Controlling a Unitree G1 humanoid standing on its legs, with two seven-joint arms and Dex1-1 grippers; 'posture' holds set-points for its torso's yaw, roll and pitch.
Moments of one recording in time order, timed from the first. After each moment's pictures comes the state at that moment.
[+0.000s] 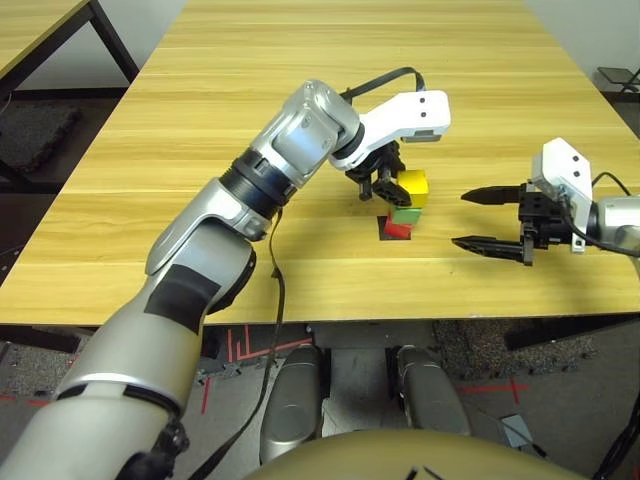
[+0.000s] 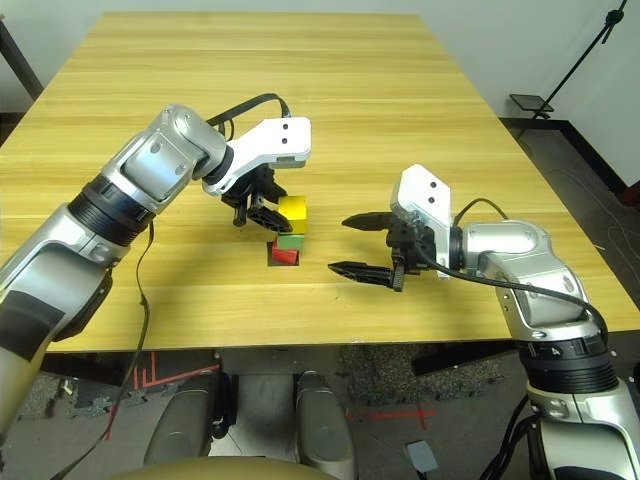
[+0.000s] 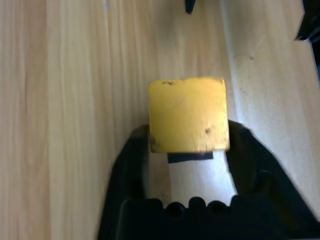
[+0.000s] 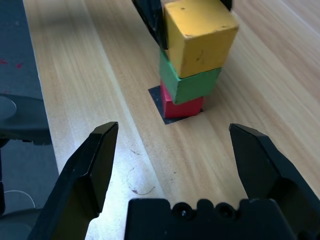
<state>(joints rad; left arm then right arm) -1.19 0.34 -0.61 0.41 0.01 0.70 -1.31 -0.31 -0.84 -0.02 -0.16 0.42 0.53 1.19</state>
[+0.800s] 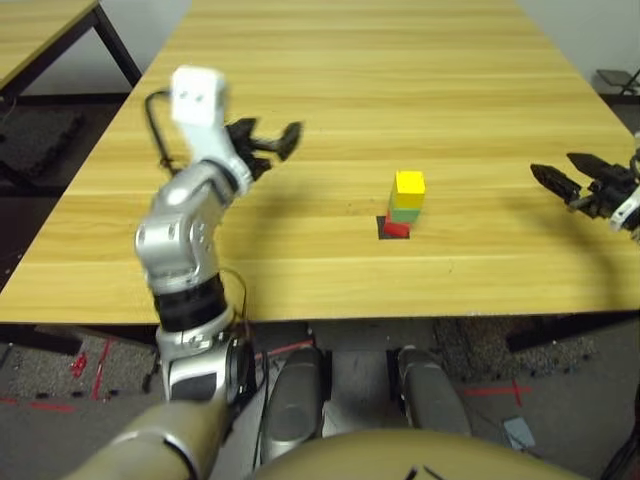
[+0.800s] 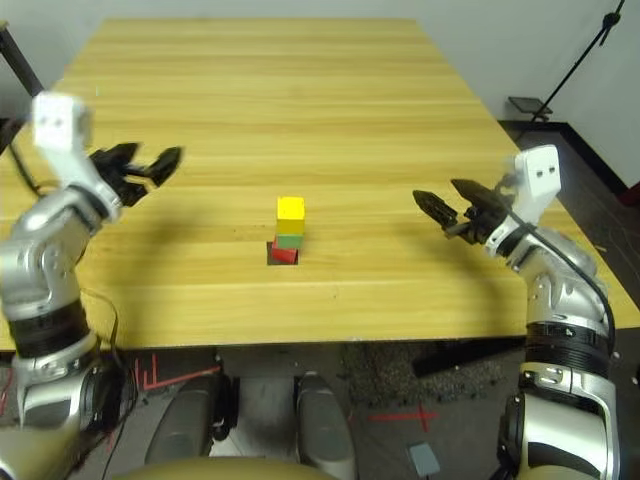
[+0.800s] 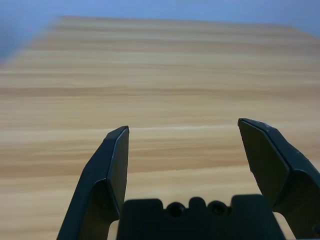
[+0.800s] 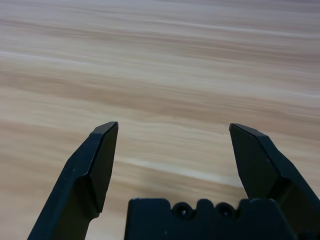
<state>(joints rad) -0.43 0.15 0.42 -0.19 -0.09 0.57 -0.33 -0.49 -0.71 -0.36 0.69 0.37 0.12 0.77</state>
